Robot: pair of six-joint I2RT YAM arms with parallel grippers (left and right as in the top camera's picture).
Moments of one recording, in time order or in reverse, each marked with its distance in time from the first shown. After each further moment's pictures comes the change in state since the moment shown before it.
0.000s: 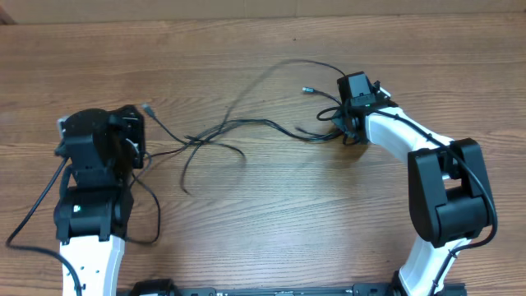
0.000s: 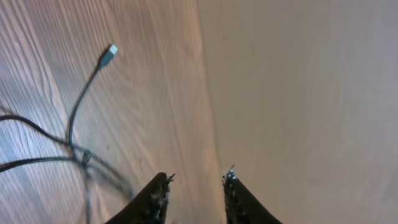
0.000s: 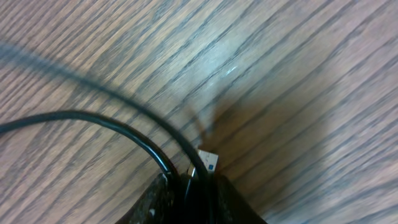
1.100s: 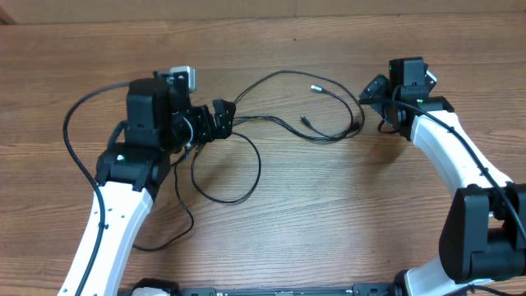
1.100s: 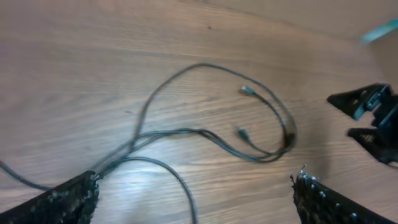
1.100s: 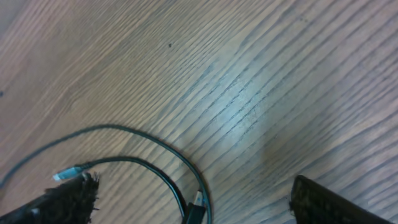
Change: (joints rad) left arm -0.237 0.239 0.098 0.020 0.281 1.061; right arm -0.166 -0.241 -0.015 -0.046 -0.071 -0.093
